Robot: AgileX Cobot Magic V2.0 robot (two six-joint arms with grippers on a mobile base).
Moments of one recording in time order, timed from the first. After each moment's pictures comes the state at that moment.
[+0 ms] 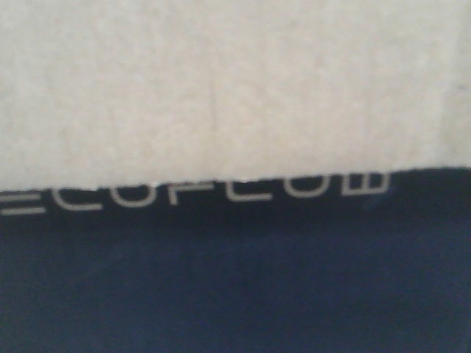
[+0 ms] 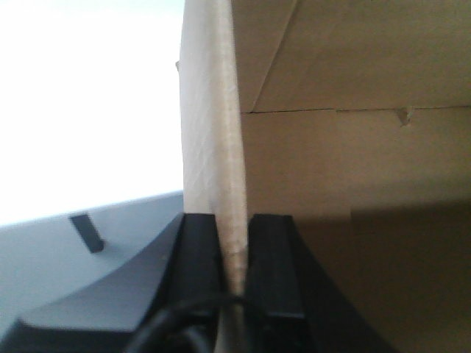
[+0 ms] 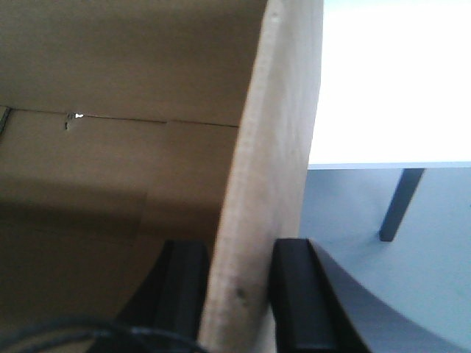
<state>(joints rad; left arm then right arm) -0.13 0.82 -1.24 -0.13 1.27 -0.06 0.06 0.76 -1.16 0.22 1.19 -0.01</state>
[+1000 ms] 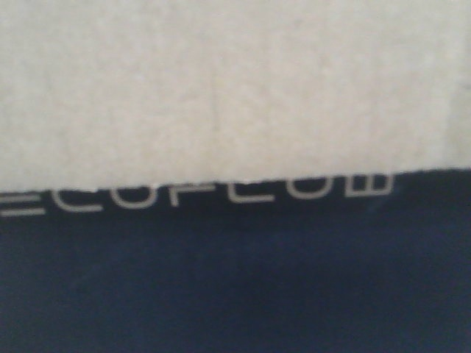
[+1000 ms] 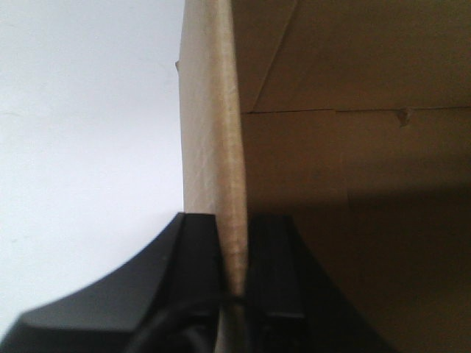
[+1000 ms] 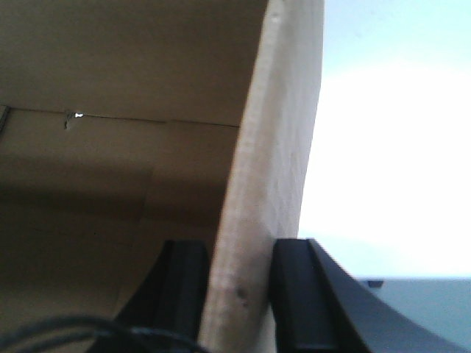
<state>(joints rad) -0.13 0.82 -1.24 -0.13 1.27 -0.06 0.06 0.76 -1.16 0.22 1.19 -0.01</state>
